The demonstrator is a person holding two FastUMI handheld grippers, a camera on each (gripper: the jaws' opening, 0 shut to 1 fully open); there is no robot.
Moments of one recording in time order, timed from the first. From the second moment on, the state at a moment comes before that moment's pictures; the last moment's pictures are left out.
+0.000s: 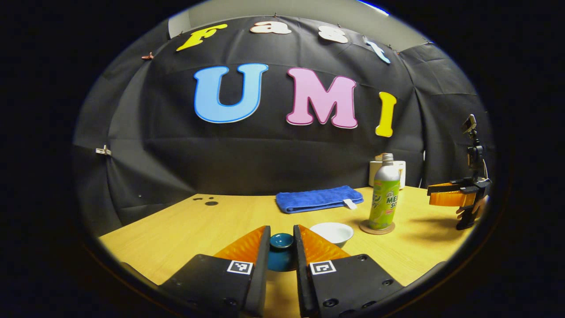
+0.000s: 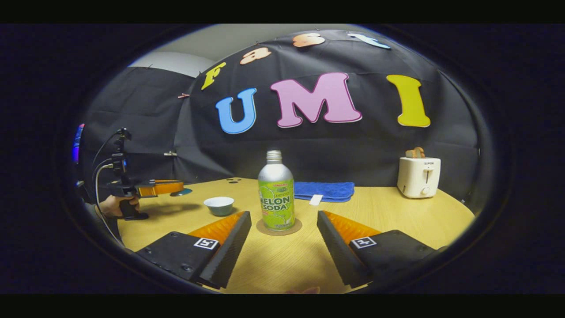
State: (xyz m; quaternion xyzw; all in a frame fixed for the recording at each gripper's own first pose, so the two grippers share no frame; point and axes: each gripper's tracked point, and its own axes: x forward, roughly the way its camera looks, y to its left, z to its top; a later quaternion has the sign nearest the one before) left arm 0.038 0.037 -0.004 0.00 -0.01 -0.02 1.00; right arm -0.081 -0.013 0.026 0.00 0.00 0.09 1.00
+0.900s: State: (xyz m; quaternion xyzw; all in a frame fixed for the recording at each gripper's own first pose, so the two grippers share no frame) left arm 0.109 -0.032 -0.019 0.05 0.06 -0.09 0.99; right arm -0.096 -0.012 0.023 0.00 0.00 0.05 1.00
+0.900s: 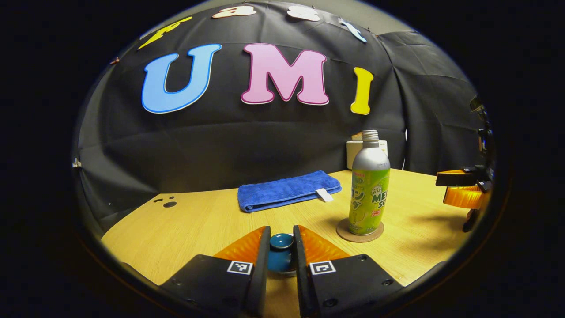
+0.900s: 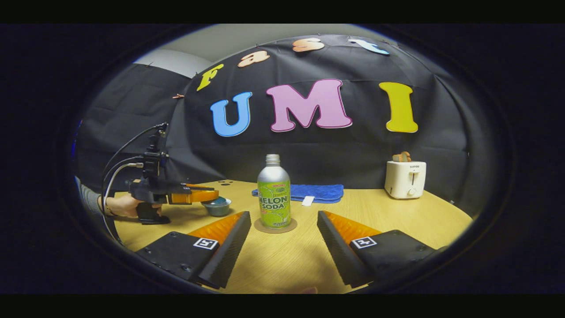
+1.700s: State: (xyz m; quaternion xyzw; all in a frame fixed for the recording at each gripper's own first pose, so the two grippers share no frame) left arm 0.104 -0.030 -0.022 0.05 0.06 -0.07 0.99; right arm -0.097 -0.013 0.023 0.00 0.00 0.06 1.00
